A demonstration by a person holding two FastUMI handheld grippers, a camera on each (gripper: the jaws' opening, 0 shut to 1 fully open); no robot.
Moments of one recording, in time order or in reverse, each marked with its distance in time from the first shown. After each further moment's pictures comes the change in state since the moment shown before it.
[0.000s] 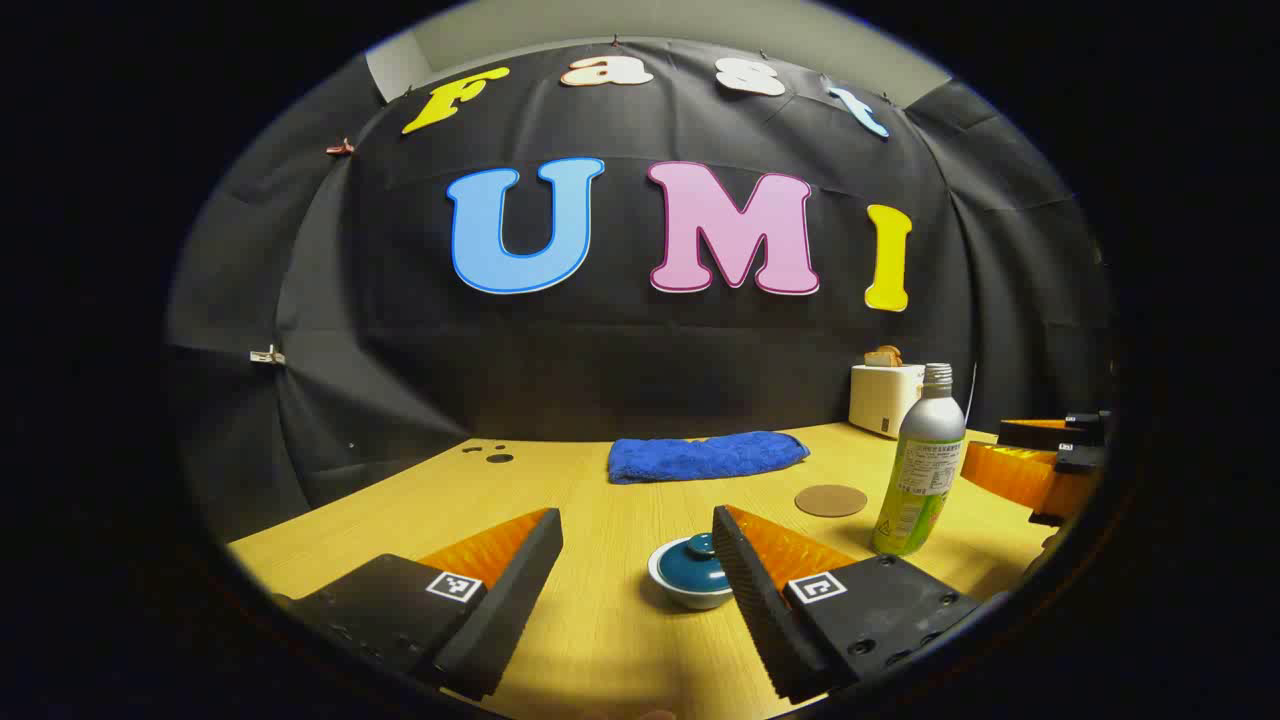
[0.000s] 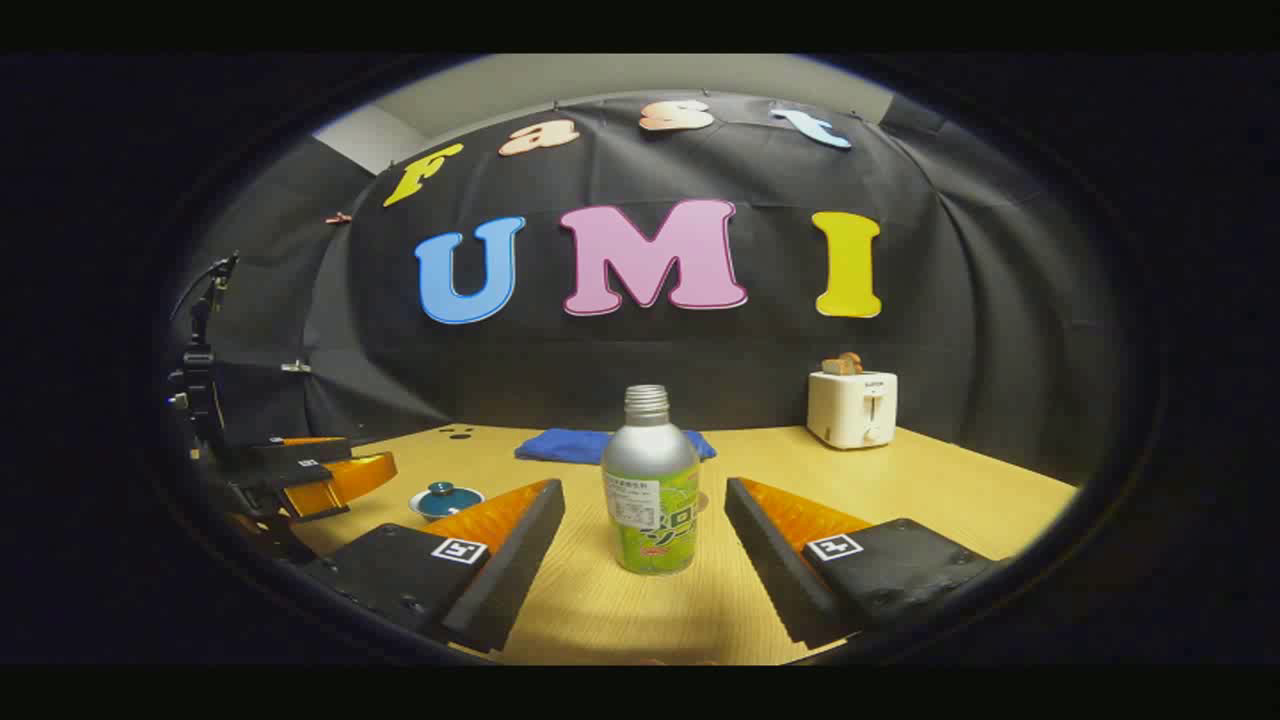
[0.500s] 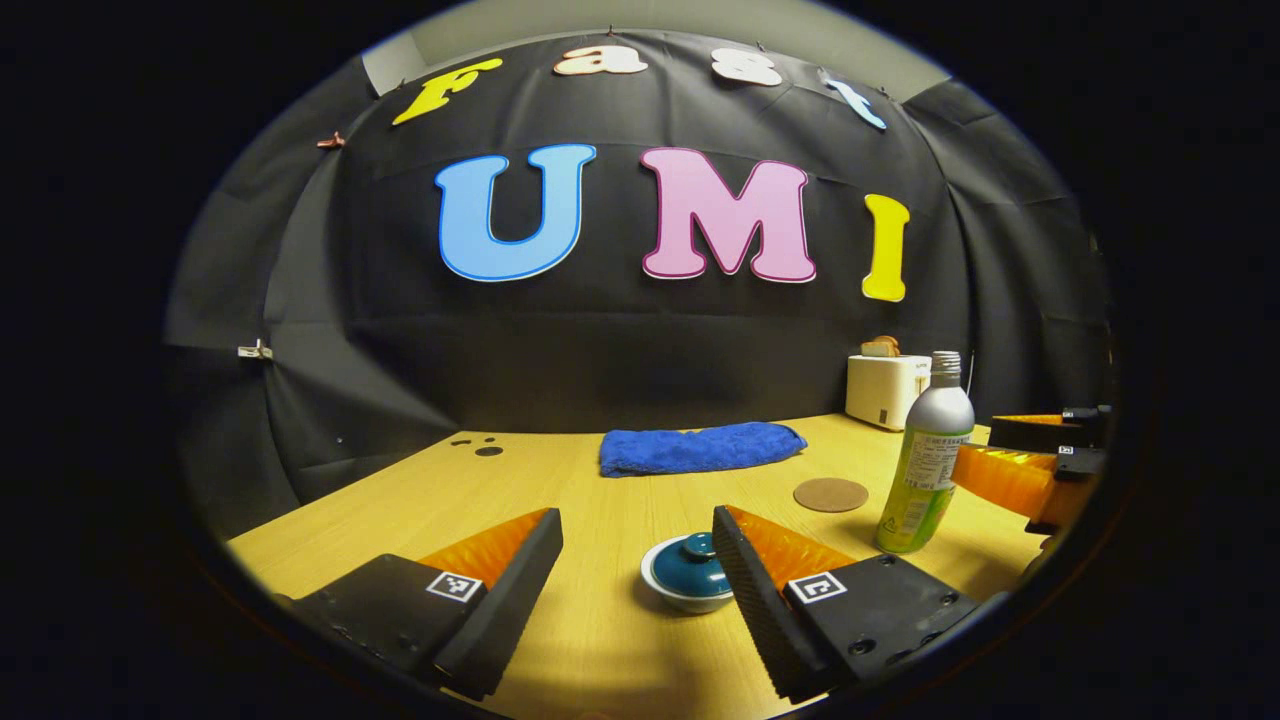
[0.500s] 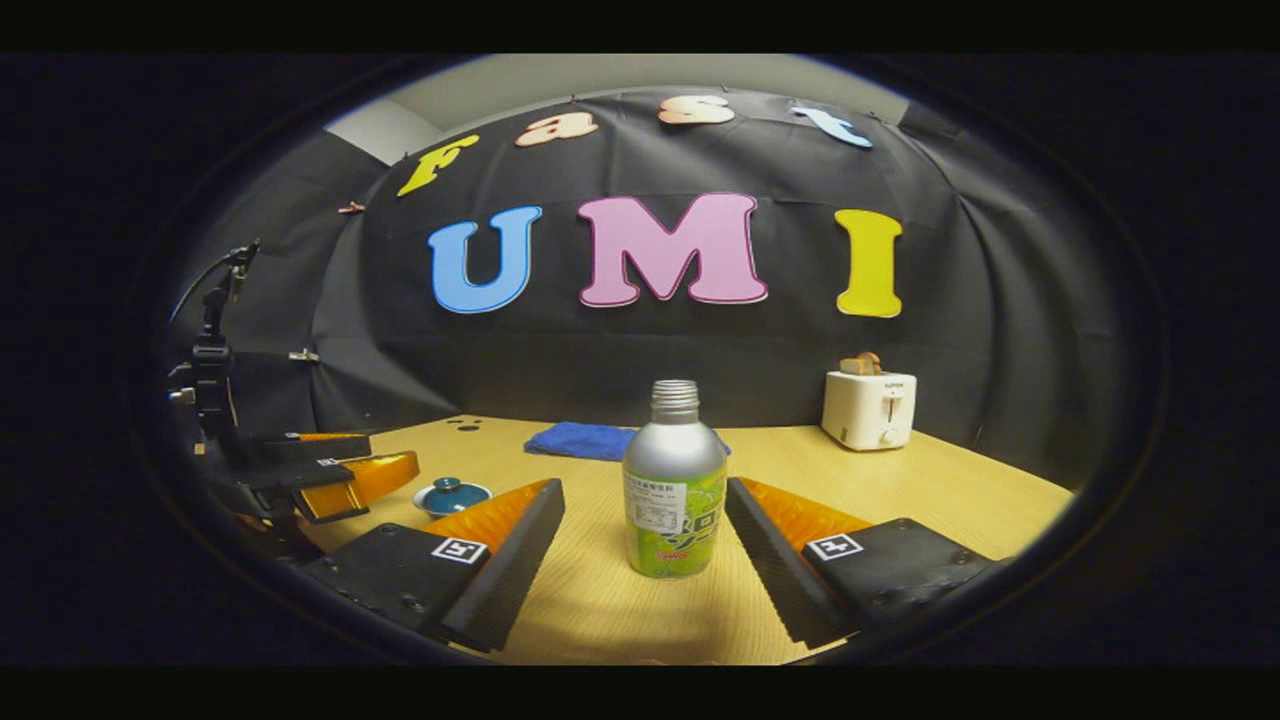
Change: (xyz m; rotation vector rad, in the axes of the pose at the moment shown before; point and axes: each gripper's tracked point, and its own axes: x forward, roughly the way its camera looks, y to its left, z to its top) left arm 0.016 -0.012 -0.007 -0.003 0.026 -0.040; right arm 0.010 0.005 -0.001 -0.027 0.002 0.014
